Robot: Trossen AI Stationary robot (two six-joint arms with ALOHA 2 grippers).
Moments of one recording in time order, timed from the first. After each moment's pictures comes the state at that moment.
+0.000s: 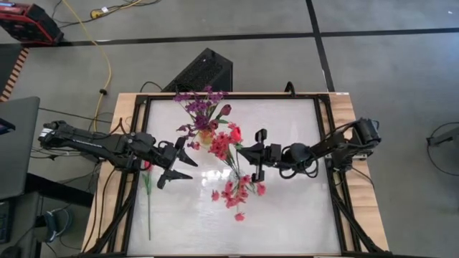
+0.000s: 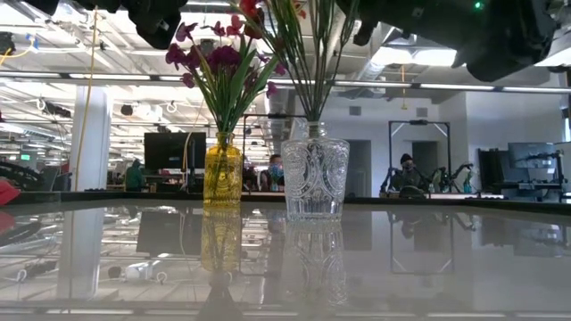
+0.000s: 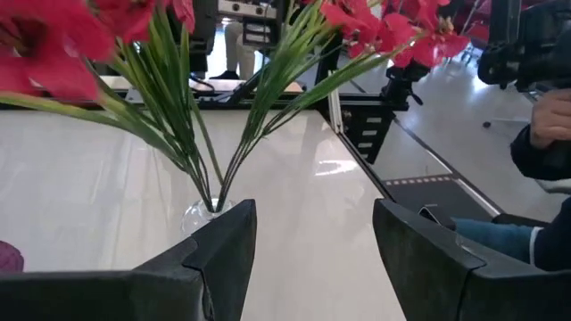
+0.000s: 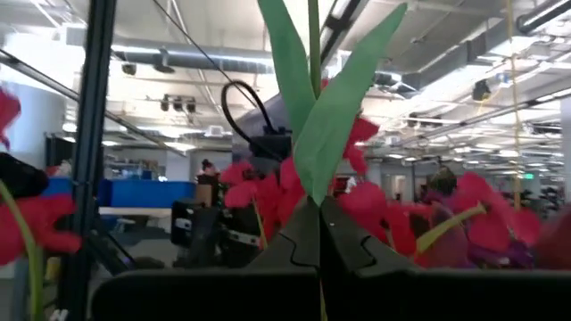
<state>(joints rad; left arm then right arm) -0.14 0.82 0.57 0.06 0.18 -0.12 0.17 1.67 0.64 1.57 0.24 -0.14</state>
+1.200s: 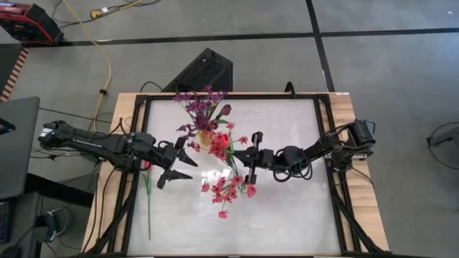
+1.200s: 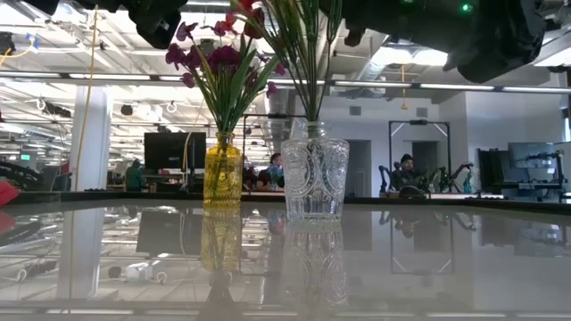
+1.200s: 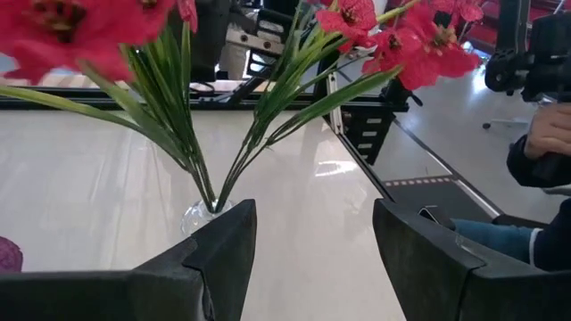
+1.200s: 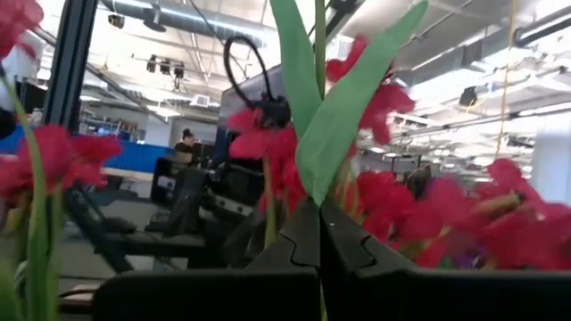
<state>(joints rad) -0.14 0.82 0.57 0.07 0.18 -0.13 0.19 1.74 0.70 1.52 0.29 -0.28</state>
